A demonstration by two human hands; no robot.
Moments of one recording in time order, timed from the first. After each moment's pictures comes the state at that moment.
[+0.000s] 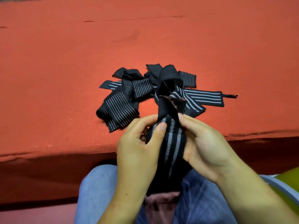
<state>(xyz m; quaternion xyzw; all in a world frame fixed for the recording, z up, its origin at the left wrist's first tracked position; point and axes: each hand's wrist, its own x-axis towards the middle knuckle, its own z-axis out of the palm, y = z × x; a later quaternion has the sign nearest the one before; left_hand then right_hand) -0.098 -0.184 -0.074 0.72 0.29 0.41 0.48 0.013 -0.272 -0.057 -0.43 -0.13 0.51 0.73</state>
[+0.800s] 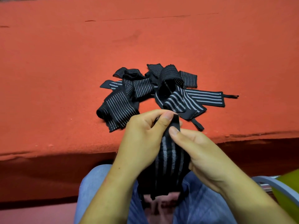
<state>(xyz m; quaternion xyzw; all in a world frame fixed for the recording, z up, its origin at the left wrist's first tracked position) -0.083 -0.159 -0.061 0.76 0.19 0.28 0.55 0.009 -0.285 -0.076 -0.53 -0.26 0.48 0.64</state>
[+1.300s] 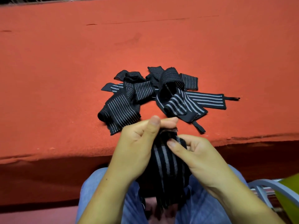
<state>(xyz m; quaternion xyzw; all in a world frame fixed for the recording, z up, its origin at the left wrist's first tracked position) -0.098 -0.158 -0.067 0.69 0.15 0.29 0.64 0.010 -0.284 -0.098 -0.60 -0.27 0.39 0.65</state>
